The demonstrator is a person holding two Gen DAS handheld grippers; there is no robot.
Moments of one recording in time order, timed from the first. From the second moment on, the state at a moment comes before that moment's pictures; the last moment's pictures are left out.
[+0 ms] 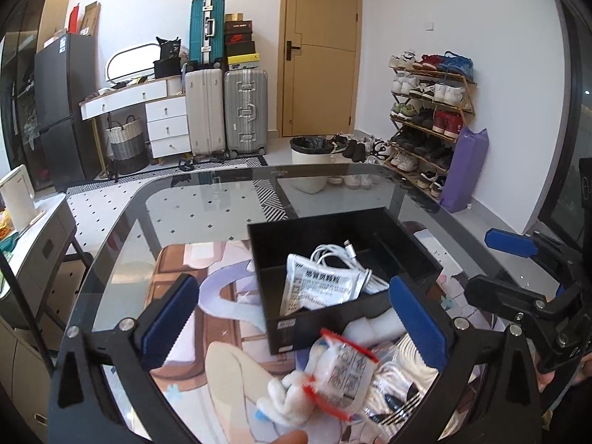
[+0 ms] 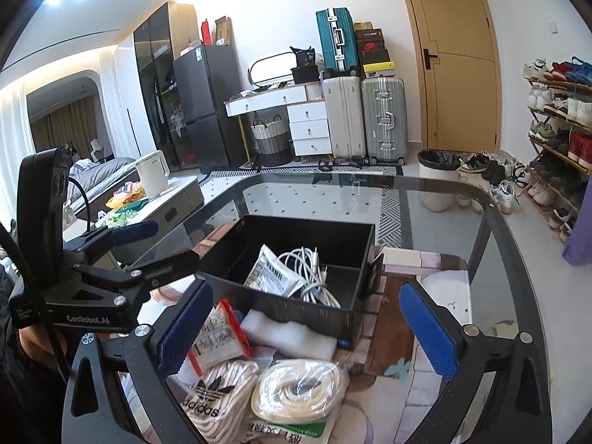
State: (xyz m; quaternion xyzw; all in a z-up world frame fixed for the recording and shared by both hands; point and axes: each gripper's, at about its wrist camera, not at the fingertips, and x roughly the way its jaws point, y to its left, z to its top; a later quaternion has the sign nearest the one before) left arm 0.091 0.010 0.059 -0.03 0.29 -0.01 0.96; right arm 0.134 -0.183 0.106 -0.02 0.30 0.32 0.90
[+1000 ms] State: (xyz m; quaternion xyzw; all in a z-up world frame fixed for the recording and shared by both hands) left arm 0.063 0.026 0.028 -0.03 0.31 0.00 0.95; right arm 0.123 -0.187 0.066 -0.06 0.39 0.30 0.87
